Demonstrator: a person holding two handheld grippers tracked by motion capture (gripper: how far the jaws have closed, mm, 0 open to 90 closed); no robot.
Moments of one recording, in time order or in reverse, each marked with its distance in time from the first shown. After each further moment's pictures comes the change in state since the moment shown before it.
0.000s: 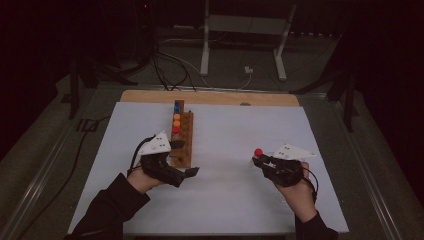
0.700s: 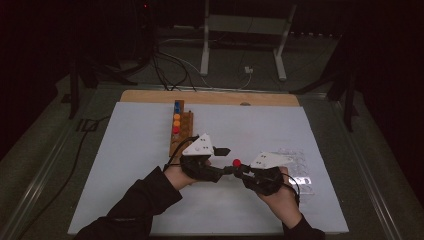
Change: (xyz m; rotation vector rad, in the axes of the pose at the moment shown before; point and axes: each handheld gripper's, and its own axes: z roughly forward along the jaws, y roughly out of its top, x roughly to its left) left arm -0.034 0.035 0.073 0.015 -0.142 0.105; right arm 0.043 0.007 0.020 0.025 0.141 -0.082
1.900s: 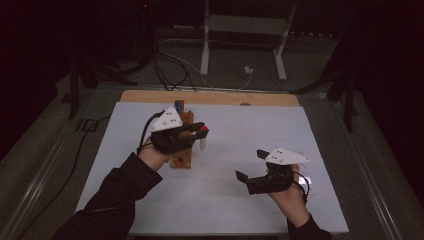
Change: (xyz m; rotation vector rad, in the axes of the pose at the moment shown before) left arm 0.046 0.015 -0.075 -0.095 0.272 -0.037; right arm -0.014 -0.001 -0.019 -0.132 -0.040 0.110
